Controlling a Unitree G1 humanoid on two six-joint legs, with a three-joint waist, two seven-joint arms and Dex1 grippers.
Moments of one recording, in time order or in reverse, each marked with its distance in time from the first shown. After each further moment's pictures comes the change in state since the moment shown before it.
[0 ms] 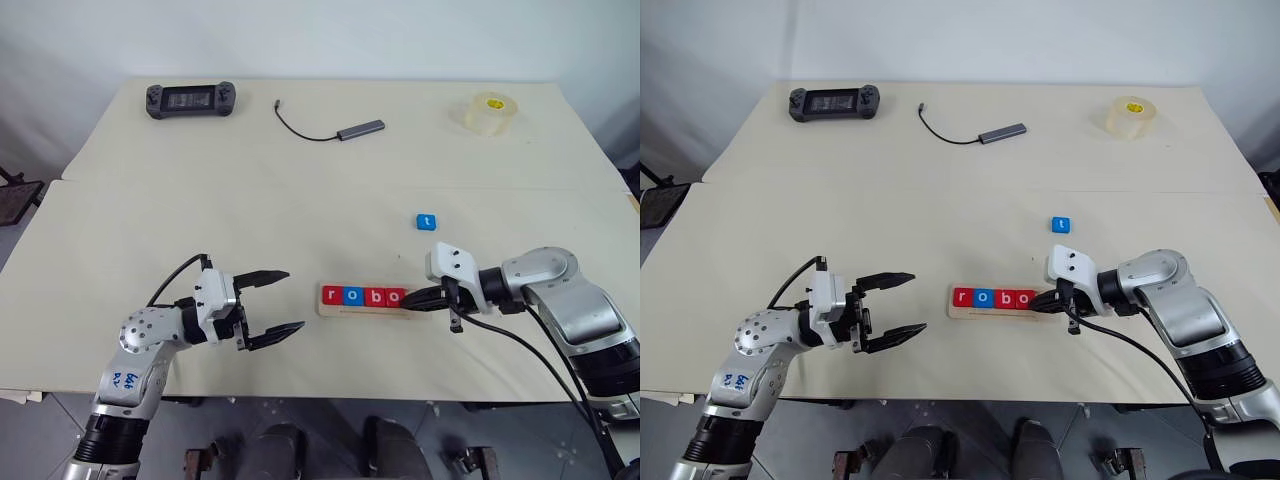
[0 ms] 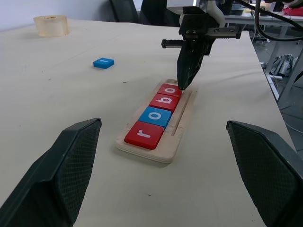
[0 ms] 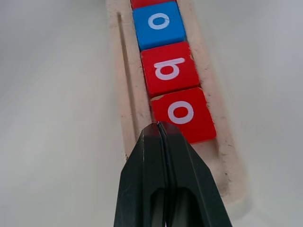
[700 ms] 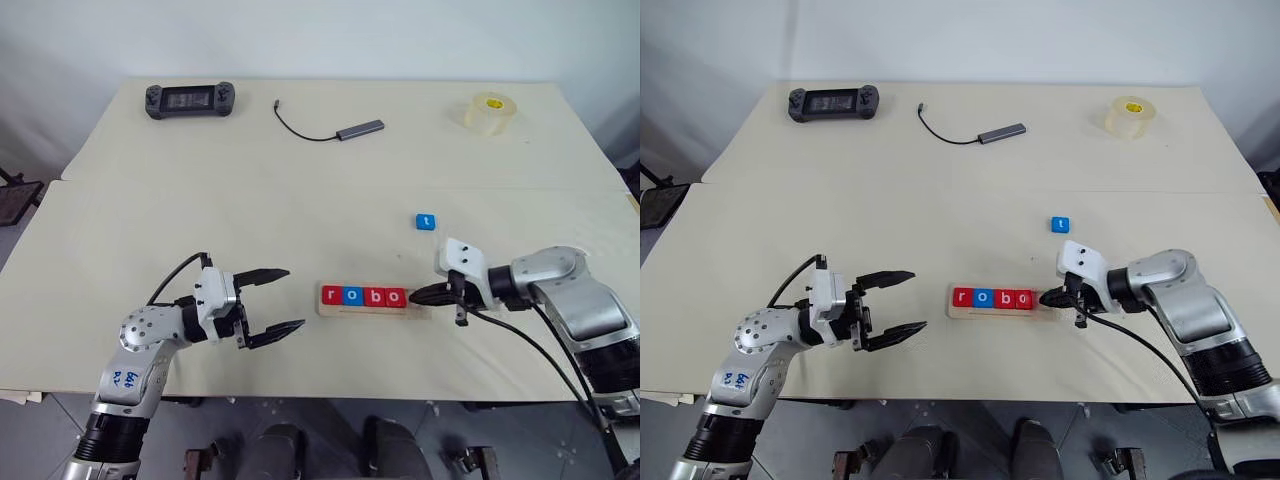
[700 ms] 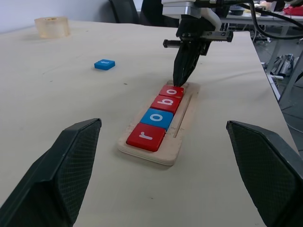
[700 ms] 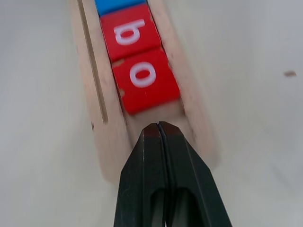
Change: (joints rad) left arm -0.007 0.001 0.000 0.000 0.000 0.002 0.008; right arm -0.011 0.002 -0.008 0.073 -0.017 -0.001 -0.041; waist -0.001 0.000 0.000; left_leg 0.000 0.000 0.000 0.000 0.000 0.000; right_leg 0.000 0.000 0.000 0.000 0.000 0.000
